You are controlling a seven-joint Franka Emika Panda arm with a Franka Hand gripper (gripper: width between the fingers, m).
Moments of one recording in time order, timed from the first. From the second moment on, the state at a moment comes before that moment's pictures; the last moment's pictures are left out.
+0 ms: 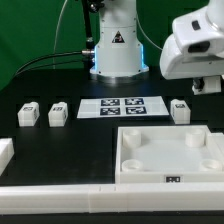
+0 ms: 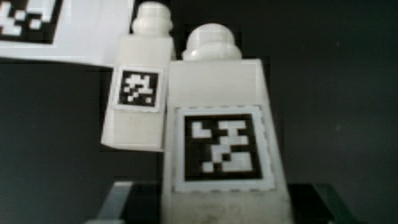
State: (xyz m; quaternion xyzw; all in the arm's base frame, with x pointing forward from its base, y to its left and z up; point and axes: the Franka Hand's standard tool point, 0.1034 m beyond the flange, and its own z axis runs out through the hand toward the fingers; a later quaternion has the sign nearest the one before) arm 0.414 0.164 0.081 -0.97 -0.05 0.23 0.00
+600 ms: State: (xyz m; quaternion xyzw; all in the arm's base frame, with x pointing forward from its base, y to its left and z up) arm 0.441 0.142 0.101 -0.99 -0.06 0.09 0.02
